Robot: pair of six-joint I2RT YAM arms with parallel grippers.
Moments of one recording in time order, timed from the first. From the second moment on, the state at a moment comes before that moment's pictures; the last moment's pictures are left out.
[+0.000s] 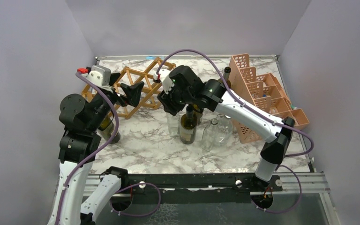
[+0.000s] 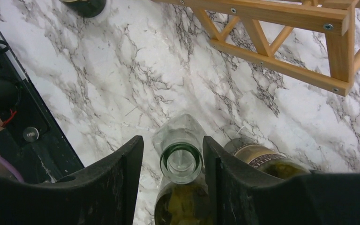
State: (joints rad) left arm -0.22 0.74 1.20 -0.34 0.25 -0.10; right arm 0.99 1.75 1.87 -0.81 -0.03 -0.06
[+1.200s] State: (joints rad) left arm -0.22 0.69 1.00 -0.35 0.28 -0.02; right arm 1.00 1.80 1.97 -0.84 0.01 -0.10
